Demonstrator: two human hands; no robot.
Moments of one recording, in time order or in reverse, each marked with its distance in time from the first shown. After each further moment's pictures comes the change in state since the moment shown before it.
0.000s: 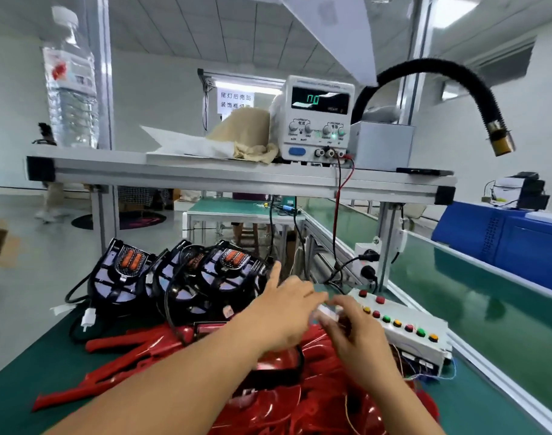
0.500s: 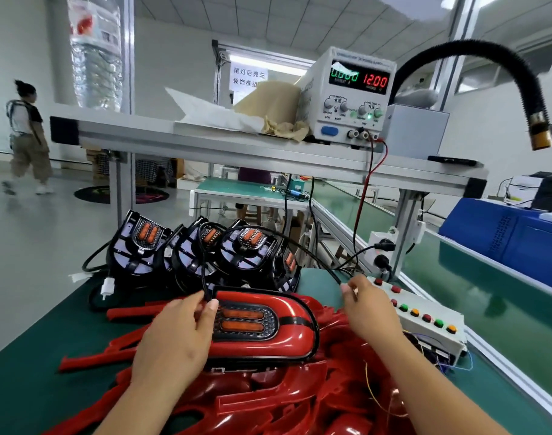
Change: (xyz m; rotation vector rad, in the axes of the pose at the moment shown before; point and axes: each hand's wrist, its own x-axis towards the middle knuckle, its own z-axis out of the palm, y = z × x) left_hand -0.150 -0.050 0.023 -0.457 0.336 -0.889; right_hand 0.038 0.012 0.026 -0.410 -0.129 0.334
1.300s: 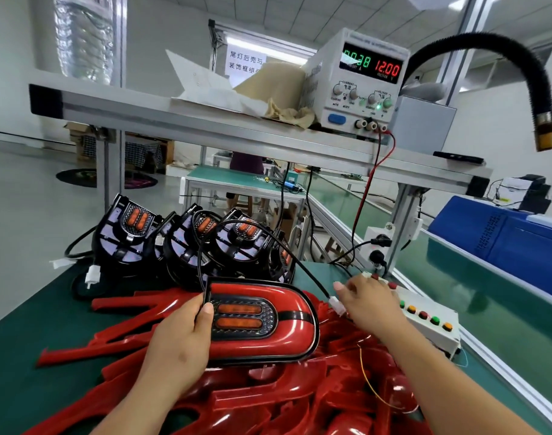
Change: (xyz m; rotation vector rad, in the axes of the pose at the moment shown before) left_hand -0.004 -0.008 0.020 -0.446 -0.109 0.024; right_hand 0.020 0.016 0.003 -0.349 -0.135 -0.020
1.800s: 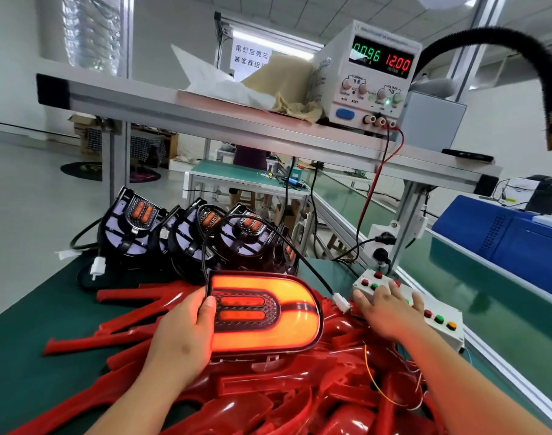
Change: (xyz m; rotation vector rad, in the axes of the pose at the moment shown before) left_hand 0.004 -0.011 0.005 -0.022 0.049 -0.031; right_hand 0.005 0.036 0.012 -0.203 -0.280 0.077
